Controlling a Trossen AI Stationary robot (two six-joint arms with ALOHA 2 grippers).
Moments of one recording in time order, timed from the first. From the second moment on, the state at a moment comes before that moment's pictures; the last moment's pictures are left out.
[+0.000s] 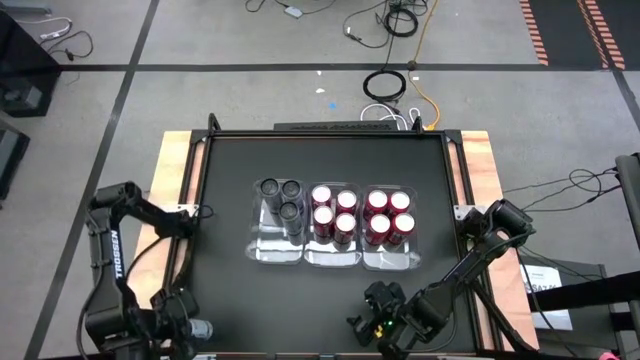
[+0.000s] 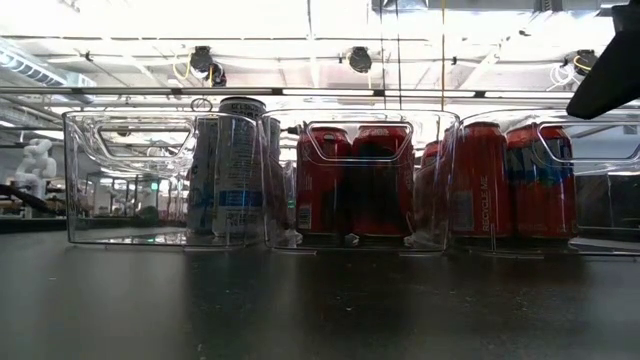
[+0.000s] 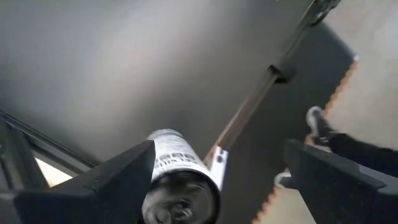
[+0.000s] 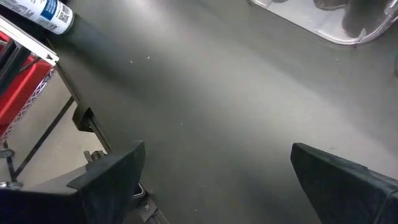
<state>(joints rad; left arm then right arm) -1.27 1.62 1.52 -1.30 -0.31 -1.92 0.80 1.88 1.37 -0.60 0.57 1.63</state>
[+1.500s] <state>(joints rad) -1.28 1.69 1.40 -1.24 0.02 -1.85 0.80 1.88 1.37 -0.55 0.57 1.63</state>
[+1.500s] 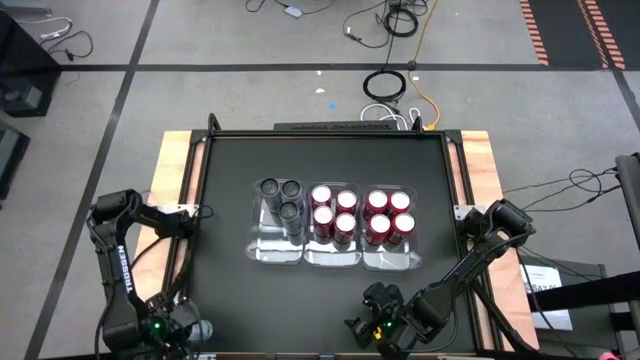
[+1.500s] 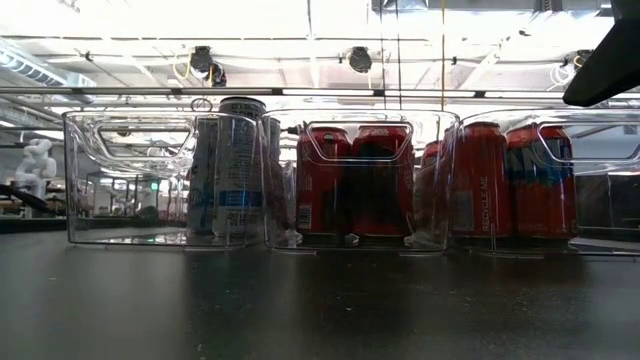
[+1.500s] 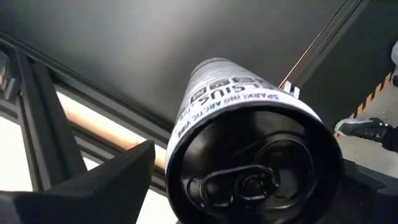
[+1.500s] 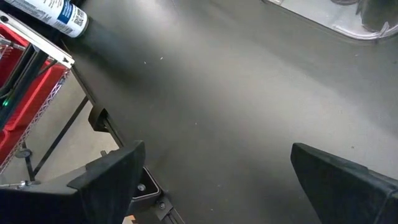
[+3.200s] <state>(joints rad) -1.16 1.58 1.41 -1.26 -0.01 -1.85 0.80 1.88 1.37 -0.55 0.57 1.57</state>
